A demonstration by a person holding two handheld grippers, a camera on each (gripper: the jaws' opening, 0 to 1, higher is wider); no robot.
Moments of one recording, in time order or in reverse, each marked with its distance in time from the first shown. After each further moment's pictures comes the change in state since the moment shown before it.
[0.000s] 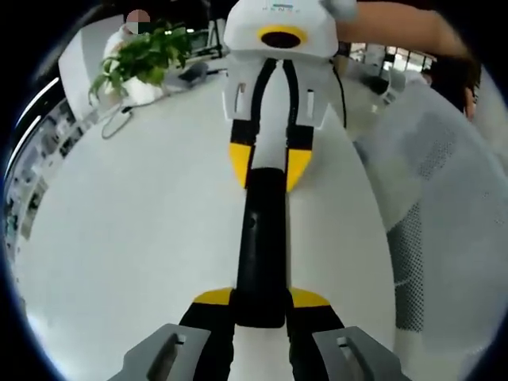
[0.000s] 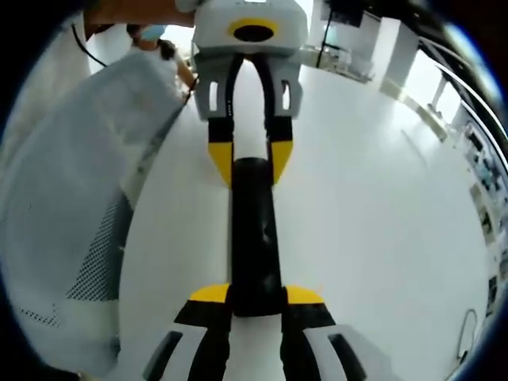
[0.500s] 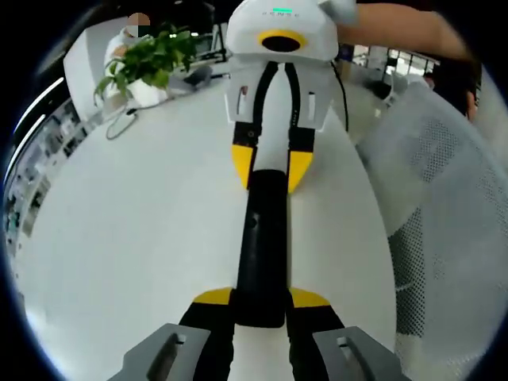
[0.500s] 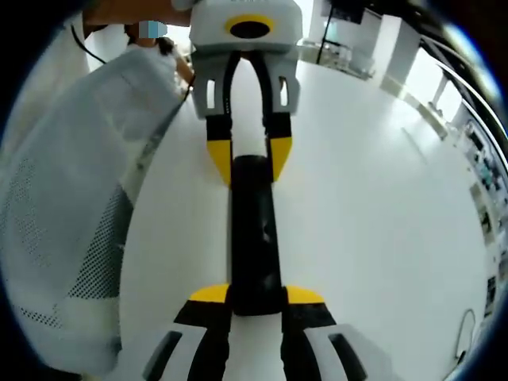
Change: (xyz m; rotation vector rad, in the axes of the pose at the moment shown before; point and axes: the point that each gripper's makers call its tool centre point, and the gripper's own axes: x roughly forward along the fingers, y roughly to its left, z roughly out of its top) left arm -0.001 0.001 0.000 -0.015 -0.024 0.016; right arm -0.001 0.001 0.000 0.001 0.026 -0.002
